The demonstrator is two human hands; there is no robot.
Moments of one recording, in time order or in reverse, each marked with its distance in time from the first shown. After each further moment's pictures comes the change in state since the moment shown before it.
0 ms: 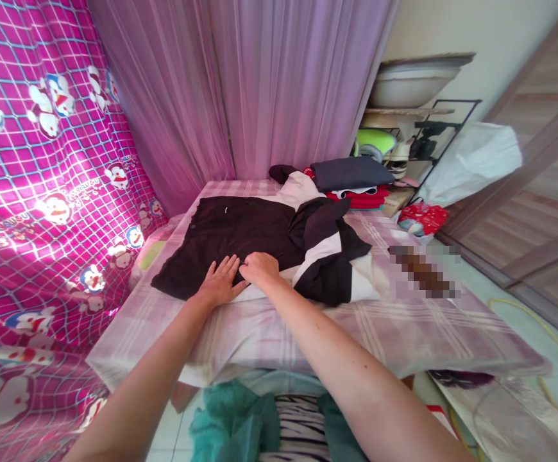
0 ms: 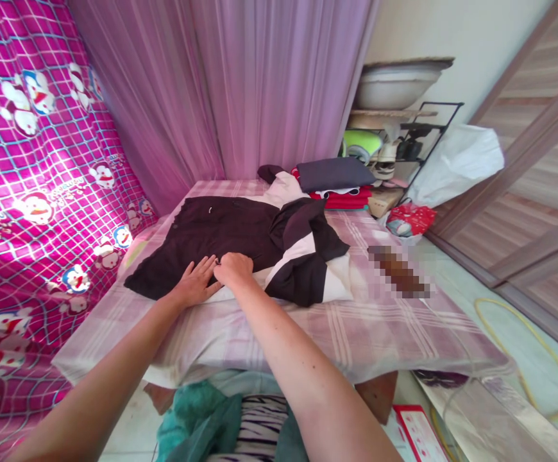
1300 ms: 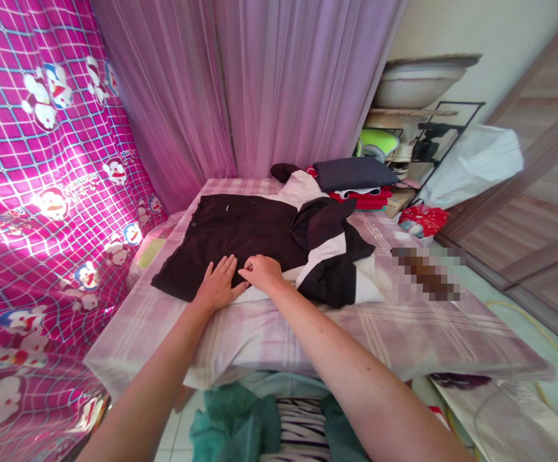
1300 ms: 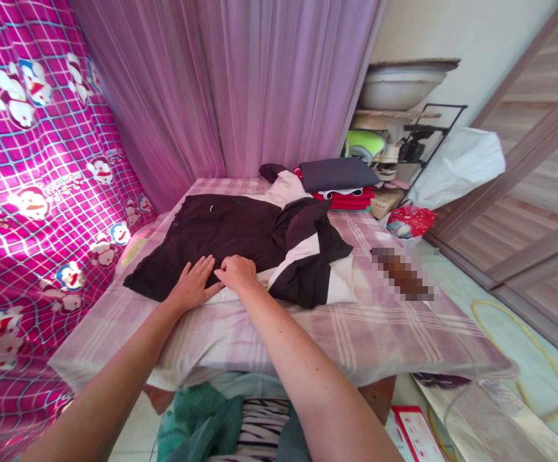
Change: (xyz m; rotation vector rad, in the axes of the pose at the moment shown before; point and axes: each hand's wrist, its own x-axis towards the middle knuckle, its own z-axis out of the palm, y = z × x) left_hand -0.008 -0.006 0.007 -0.091 0.149 0.009; right_hand -0.004 0.005 0.013 0.012 0.028 -0.084
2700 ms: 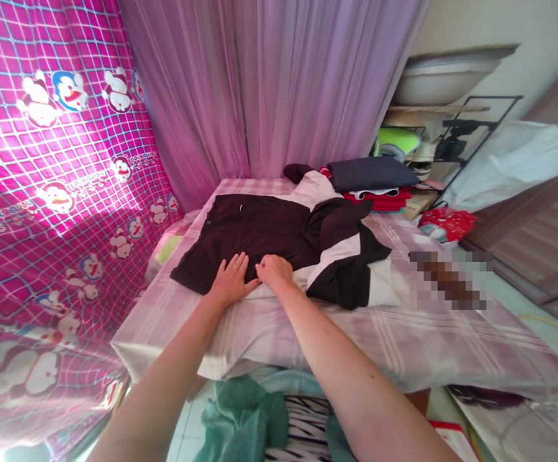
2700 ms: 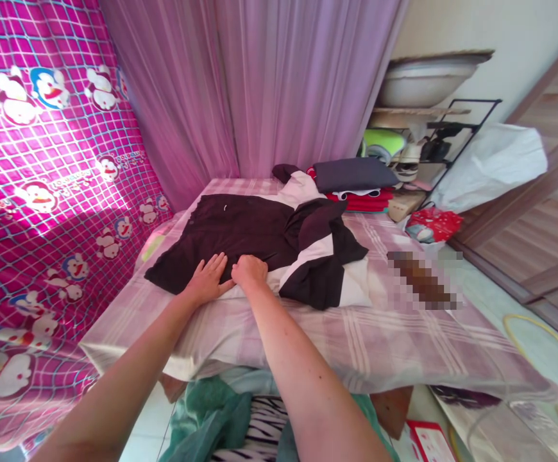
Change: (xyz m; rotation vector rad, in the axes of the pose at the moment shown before) left_hand 0.000 0.006 -0.002 0.042 -0.053 -0.053; right_hand 0.000 -0.008 0.002 0.009 -0.018 0.187
